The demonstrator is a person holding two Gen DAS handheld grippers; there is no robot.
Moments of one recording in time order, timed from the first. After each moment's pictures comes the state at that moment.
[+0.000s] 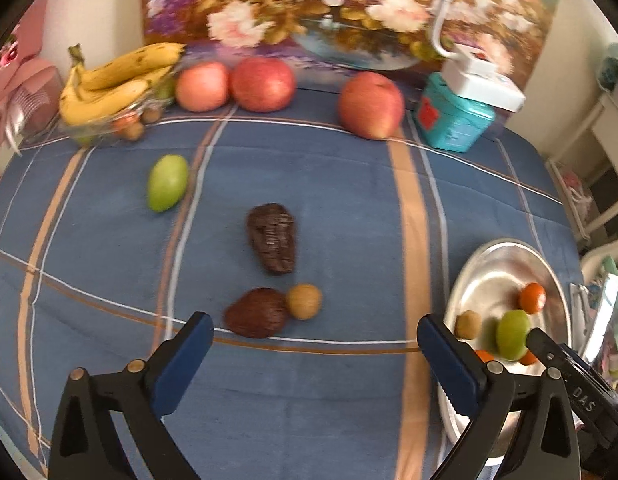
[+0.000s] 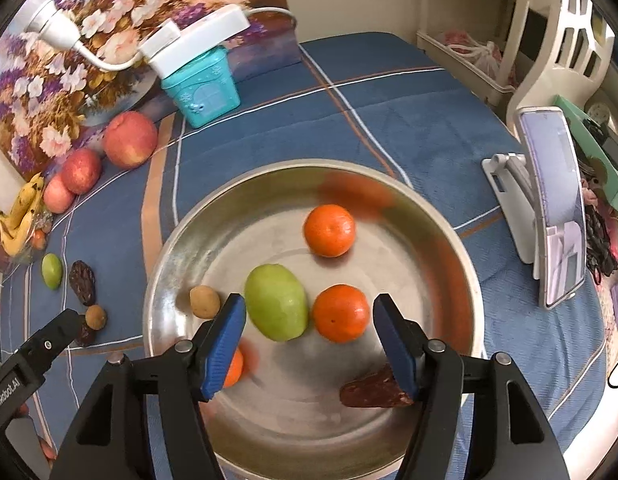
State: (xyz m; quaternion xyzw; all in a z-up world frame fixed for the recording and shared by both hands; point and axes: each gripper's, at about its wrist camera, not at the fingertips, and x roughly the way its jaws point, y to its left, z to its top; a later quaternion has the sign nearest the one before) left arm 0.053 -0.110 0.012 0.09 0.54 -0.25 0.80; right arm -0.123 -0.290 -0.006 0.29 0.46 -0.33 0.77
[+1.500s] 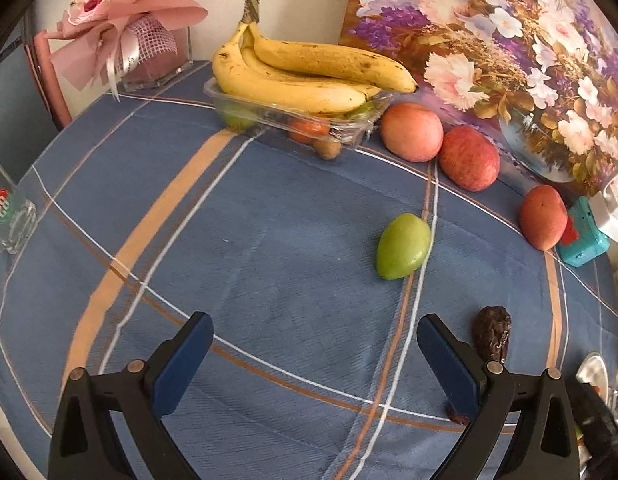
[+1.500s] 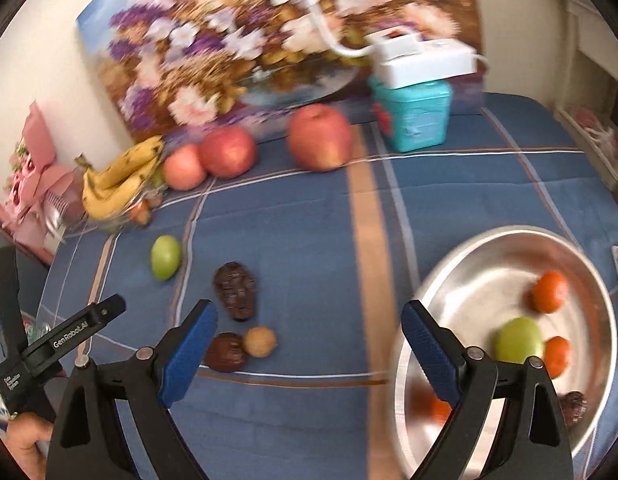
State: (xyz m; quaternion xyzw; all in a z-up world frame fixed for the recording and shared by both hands) left arm 0.154 0.023 -0.009 0.01 0.52 -0.12 0.85; right arm 0.000 -0.185 0.012 0.24 0.41 -0.19 0.86
